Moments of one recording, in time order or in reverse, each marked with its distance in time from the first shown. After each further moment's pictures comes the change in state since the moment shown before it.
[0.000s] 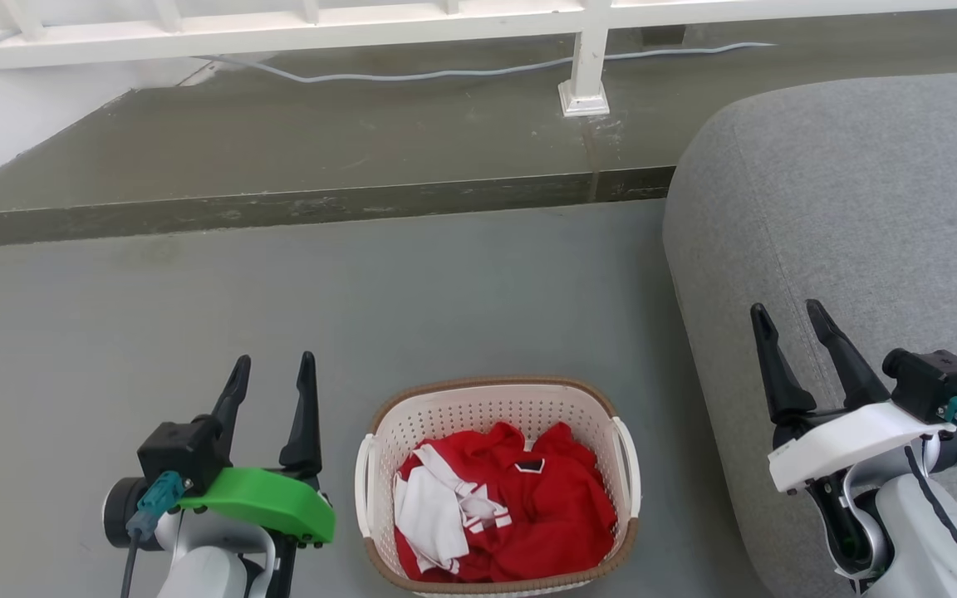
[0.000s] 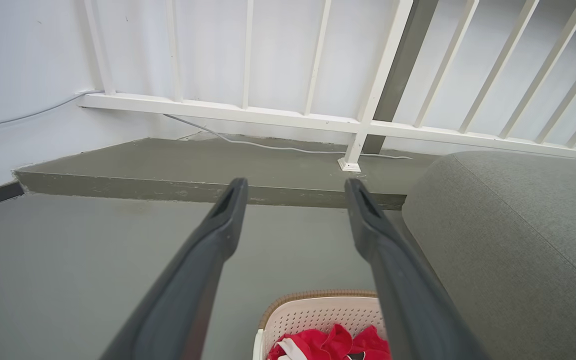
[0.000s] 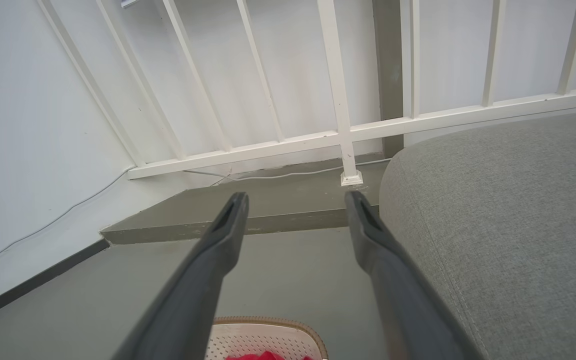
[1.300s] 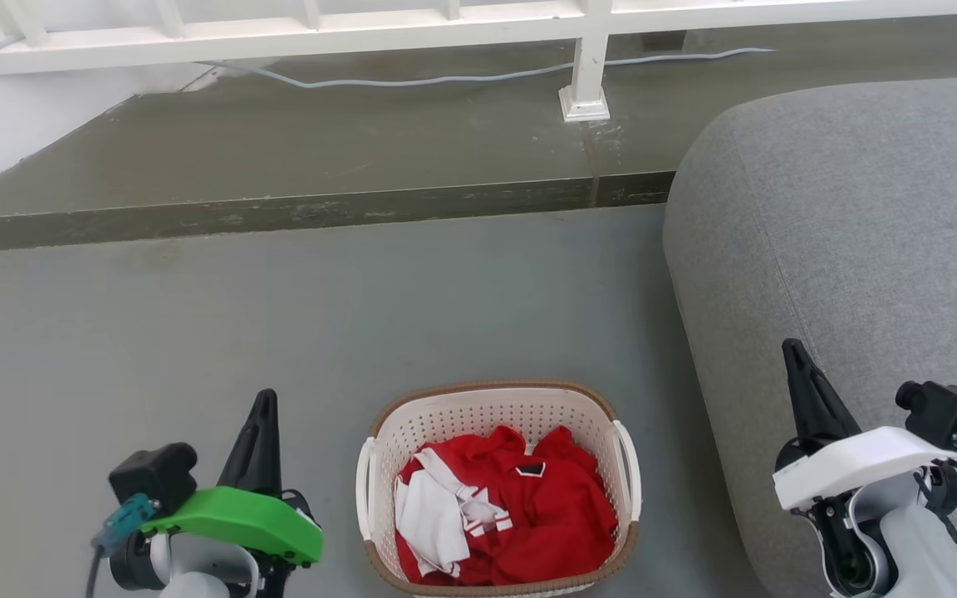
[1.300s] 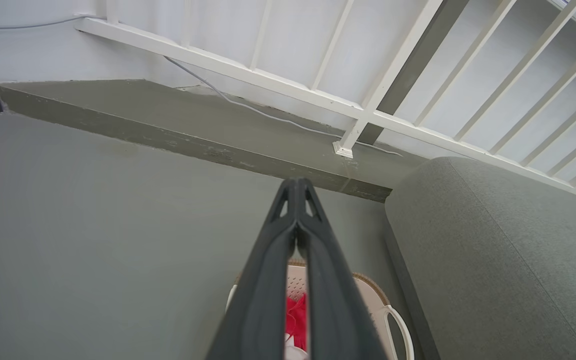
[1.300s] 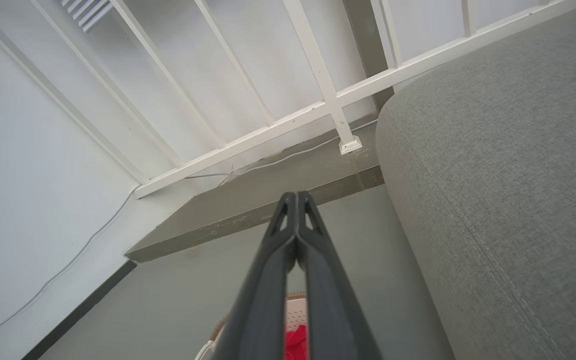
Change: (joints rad) left arm 0.048 -0.019 0.047 0.029 -0.165 -0.048 0.035; right arm 0.048 0.062 -0.068 0.039 0.145 0.025 0.045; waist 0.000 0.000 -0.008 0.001
